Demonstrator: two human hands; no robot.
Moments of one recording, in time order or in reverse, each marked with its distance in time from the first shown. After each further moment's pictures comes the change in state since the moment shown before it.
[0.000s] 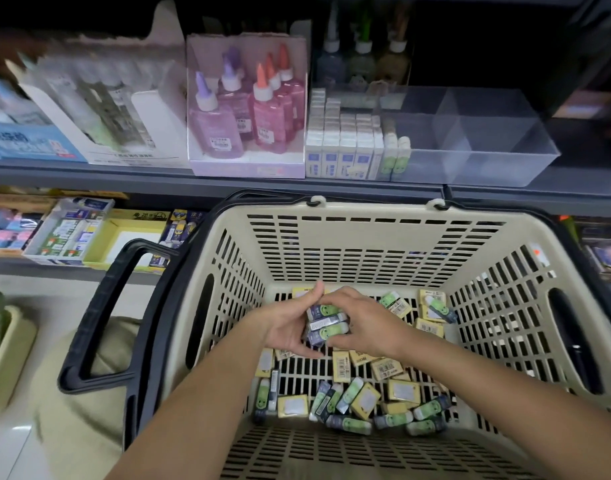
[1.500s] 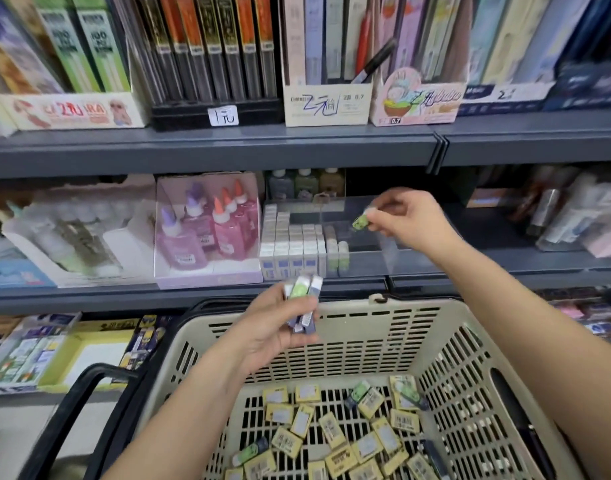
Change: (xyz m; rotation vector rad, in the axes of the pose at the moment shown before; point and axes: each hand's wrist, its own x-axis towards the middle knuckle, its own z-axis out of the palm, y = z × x) left_hand -0.080 0.124 0.089 -0.008 0.136 0.697; right_hand 0.009 -0.012 -0.257 0.404 0.807 0.049
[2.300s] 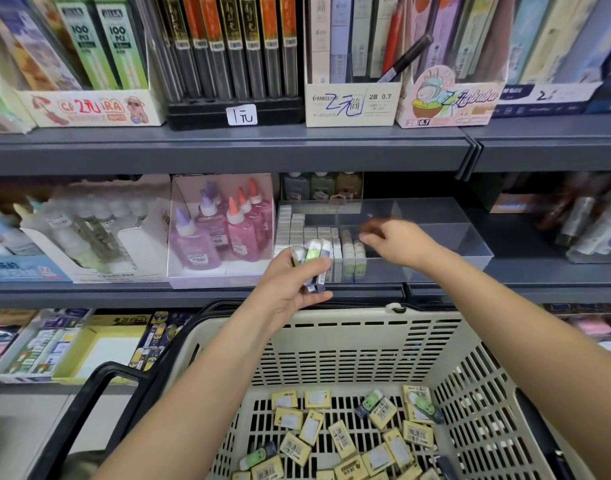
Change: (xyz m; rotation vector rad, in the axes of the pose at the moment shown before) left_hand 0.044 0.030 0.005 -0.019 0.199 0.131; right_hand 0.031 0.024 0.036 -0.747 -0.292 -0.042
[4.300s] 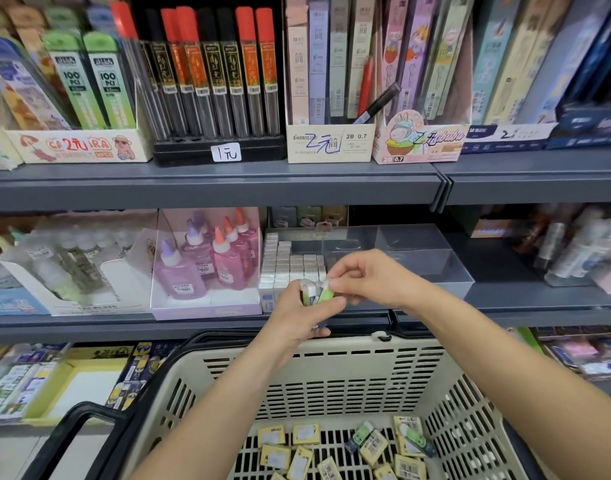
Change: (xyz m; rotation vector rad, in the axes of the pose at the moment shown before) left_hand 0.004 -0.015 0.024 0.245 -0.037 0.026; right_hand -0.043 -0.033 -0.019 0.733 -0.226 -0.085
